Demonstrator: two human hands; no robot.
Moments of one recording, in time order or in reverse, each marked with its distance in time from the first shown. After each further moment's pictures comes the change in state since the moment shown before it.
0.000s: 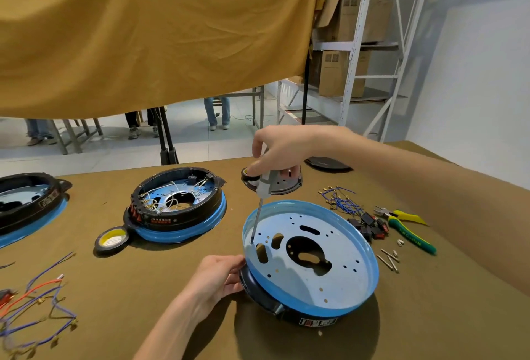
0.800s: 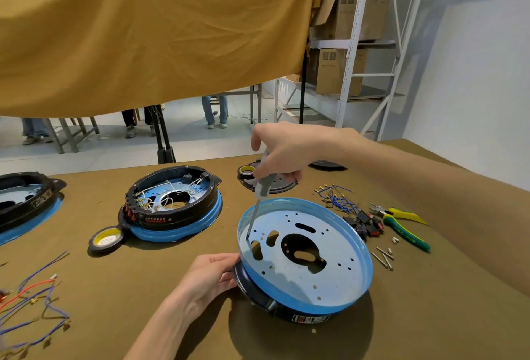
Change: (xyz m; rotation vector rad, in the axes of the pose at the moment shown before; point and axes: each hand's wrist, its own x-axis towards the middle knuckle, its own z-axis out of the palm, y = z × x) left_hand 0.002 0.000 -0.001 -0.035 -0.010 0.014; right_hand -0.019 0.005 0.003 -0.019 0.046 -0.023
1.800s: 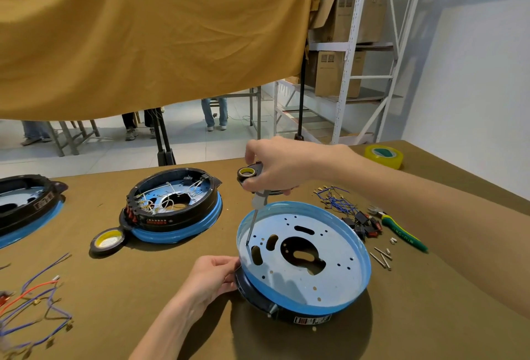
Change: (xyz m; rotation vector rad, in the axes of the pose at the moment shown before) left_hand -0.001 -0.003 0.004 0.142 0.074 0.014; right_hand -0.007 -0.004 0.018 -0.053 0.027 -0.057
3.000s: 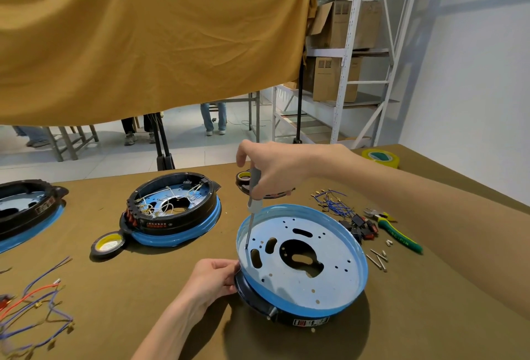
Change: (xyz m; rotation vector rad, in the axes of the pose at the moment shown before) left_hand -0.007 0.002 0.004 0.079 0.044 0.011; right_hand -0.008 -0.005 -0.008 0.064 -0.076 -0.074
